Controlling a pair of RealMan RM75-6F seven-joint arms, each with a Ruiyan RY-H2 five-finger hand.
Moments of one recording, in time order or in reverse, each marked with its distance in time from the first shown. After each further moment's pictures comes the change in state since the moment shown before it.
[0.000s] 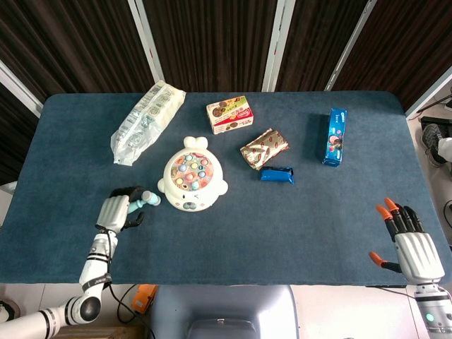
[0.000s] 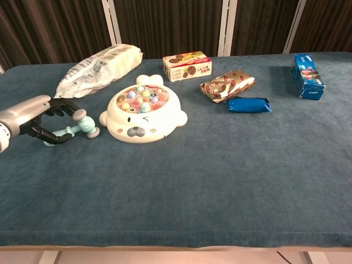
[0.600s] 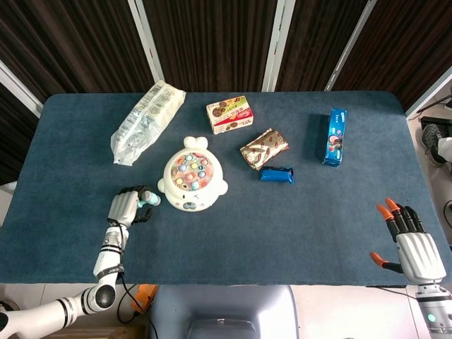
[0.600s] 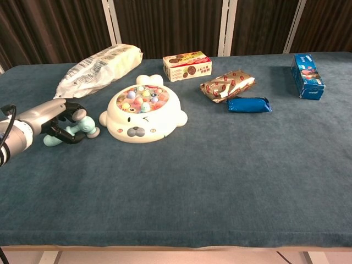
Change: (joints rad) left arm -0.081 -0.085 -0.033 0.090 -0.136 -0.034 0.050; right arm -0.002 0.008 -0.001 0.002 0.000 0.003 0.014
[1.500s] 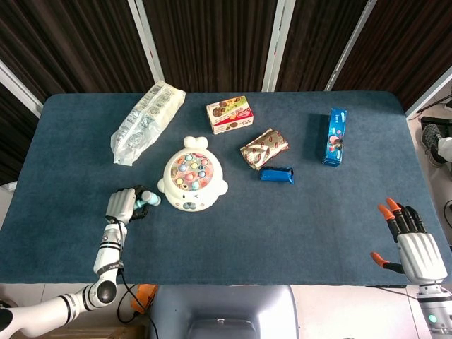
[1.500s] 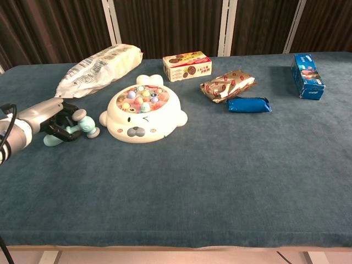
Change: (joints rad) left arm -0.025 -0.011 0.007 0.048 -0.041 0.005 0.008; right arm -0.002 0.000 -0.001 0.001 -0.006 0.007 0.004
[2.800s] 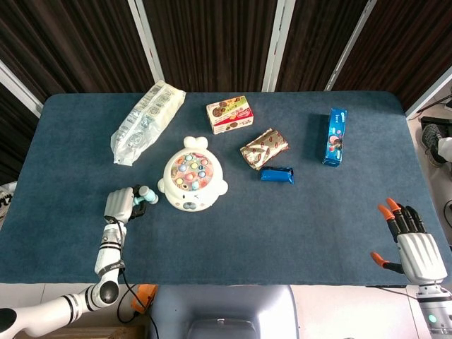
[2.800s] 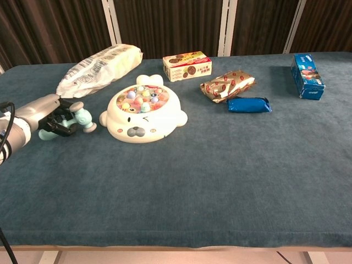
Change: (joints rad) left arm 0.000 -0.021 0.000 0.013 0.006 0.068 -0.004; right arm 0.000 -0.001 0.000 0.000 0.000 -0.001 -0.004
